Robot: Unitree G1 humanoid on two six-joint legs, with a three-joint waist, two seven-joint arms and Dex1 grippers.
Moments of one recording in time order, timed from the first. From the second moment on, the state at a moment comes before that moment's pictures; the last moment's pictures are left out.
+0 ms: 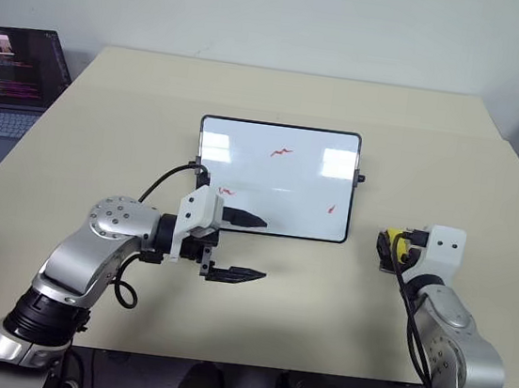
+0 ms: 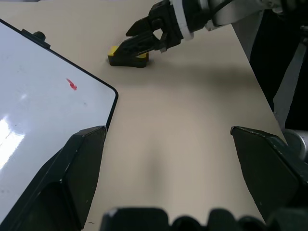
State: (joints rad) left arm -0.34 0.73 -0.13 -0.27 -0.44 0.34 -1.19; right arm -0.09 -0.21 -0.14 -0.44 0.29 0.77 -0.09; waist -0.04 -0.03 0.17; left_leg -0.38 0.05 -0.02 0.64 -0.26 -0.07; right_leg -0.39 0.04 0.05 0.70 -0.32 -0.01
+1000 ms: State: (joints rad) left arm -0.27 0.71 -0.13 -0.27 -0.41 0.30 -1.17; right arm -0.17 -0.23 -0.19 -0.30 0.27 0.80 -0.01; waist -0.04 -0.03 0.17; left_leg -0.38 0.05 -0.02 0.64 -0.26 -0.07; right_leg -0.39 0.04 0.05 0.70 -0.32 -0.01
